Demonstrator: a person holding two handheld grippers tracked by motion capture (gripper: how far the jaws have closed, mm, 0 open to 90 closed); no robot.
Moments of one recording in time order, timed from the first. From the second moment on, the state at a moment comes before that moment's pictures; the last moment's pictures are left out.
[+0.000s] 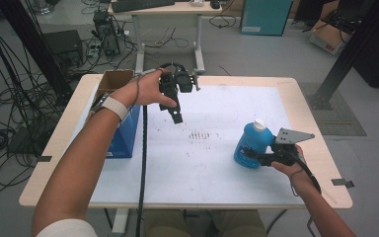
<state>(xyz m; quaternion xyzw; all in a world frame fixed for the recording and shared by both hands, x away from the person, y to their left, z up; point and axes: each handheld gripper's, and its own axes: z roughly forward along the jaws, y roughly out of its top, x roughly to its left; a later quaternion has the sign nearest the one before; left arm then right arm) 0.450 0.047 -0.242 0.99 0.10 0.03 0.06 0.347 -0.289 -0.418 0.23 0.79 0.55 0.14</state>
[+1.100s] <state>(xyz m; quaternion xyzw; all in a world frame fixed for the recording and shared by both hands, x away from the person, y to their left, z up) 0.450 0.047 -0.242 0.99 0.10 0.04 0.06 0.349 -0.290 -0.417 0.22 0.79 0.55 0.14</state>
